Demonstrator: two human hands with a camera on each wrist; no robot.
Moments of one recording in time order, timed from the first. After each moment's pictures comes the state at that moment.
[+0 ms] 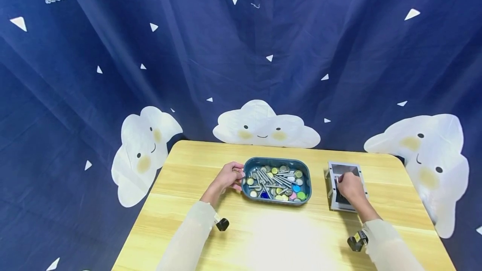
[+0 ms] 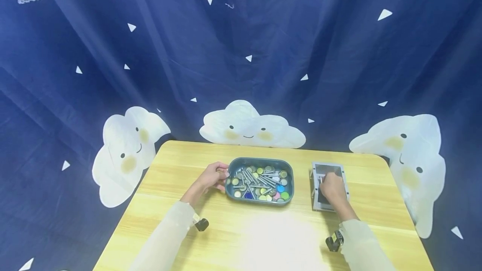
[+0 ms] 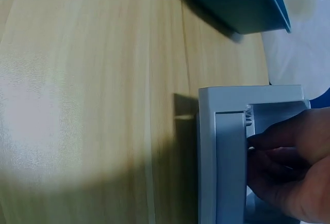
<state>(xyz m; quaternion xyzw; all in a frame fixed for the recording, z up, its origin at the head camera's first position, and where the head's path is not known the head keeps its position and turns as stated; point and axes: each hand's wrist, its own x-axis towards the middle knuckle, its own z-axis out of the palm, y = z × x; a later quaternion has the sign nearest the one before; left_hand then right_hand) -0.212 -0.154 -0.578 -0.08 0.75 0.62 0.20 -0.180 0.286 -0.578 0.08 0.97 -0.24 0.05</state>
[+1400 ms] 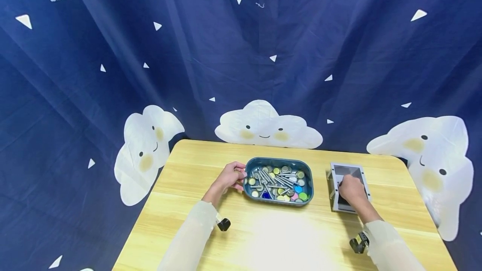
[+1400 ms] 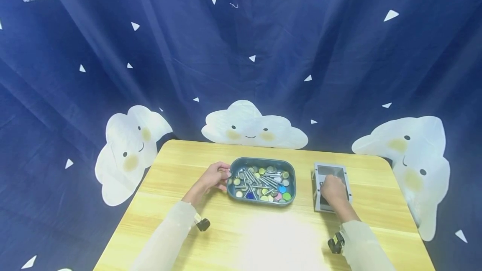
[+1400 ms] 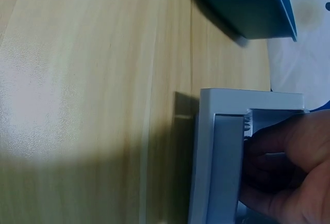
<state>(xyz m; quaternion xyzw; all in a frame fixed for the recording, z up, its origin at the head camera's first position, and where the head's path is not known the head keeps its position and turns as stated) -0.213 -0.155 -0.581 -0.08 0.74 0.63 0.21 -0.177 0.280 -0.577 0.05 0.97 -0.20 0.09</state>
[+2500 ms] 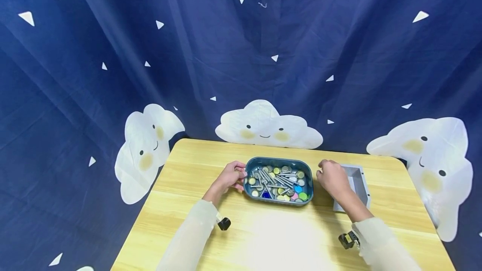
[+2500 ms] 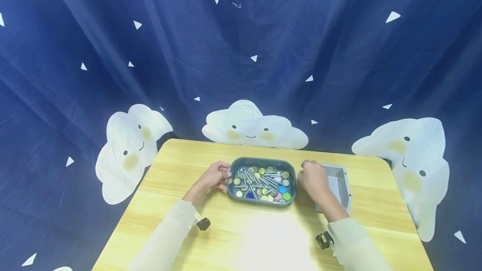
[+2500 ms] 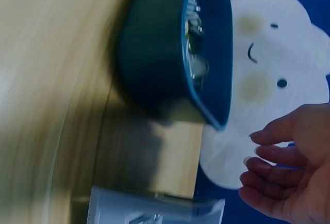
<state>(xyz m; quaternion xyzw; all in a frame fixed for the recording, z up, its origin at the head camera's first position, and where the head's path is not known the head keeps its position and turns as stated) -0.209 -0.152 -0.579 -0.08 0.74 0.64 0.20 -0.178 0.207 -0.519 -0.05 0.98 -0.19 -0.06</state>
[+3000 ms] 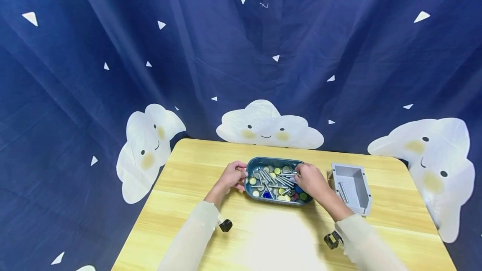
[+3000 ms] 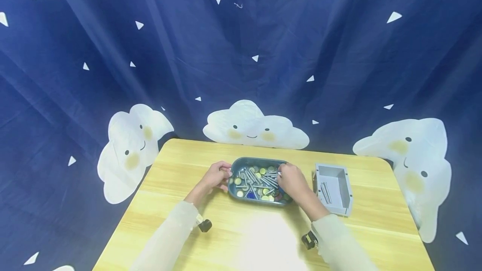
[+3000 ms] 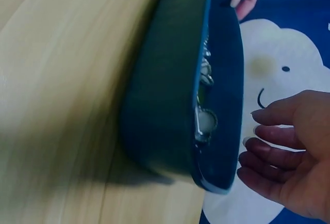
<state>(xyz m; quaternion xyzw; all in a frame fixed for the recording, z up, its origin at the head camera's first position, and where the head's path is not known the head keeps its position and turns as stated) -0.206 -0.149 -0.578 -0.09 0.75 0.63 0.18 -0.181 0.152 -0.528 -0.13 0.97 -0.21 -0.01</state>
